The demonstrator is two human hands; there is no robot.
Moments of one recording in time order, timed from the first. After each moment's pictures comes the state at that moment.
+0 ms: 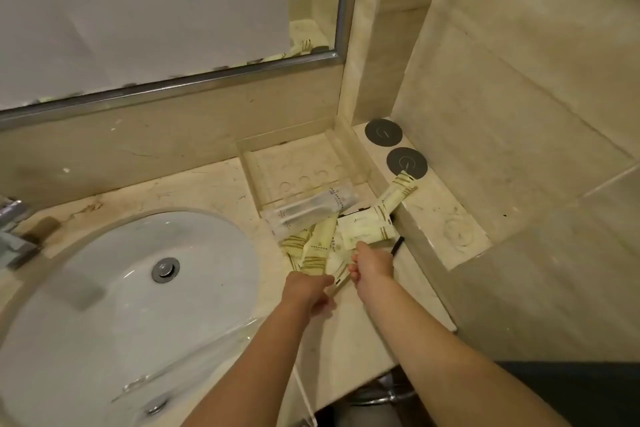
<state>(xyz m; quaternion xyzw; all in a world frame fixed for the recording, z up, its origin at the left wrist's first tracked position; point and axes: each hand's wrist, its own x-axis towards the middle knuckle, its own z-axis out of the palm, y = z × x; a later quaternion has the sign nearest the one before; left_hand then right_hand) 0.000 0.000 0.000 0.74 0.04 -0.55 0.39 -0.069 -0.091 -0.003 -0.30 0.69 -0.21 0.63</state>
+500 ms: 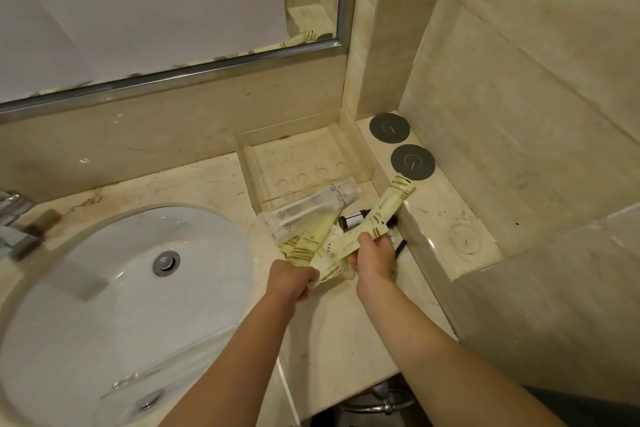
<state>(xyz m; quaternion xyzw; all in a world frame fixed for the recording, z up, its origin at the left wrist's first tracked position) 0.024 -0.009 -0.009 0.77 0.04 -0.48 0.42 -0.068 -0.106 0.007 -0.32 0.64 -0.28 0.64</state>
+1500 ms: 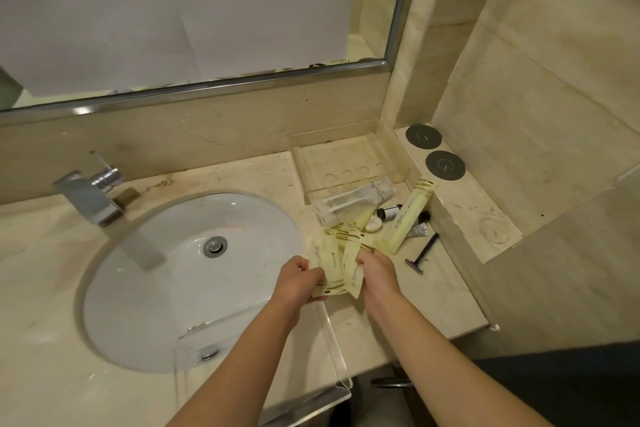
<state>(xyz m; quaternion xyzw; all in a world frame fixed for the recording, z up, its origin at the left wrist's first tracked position) 0.029 0.099 0.029 0.72 0.00 -0.46 0.52 -0.064 0.000 0.034 -0.38 0.54 -0.18 0.73</state>
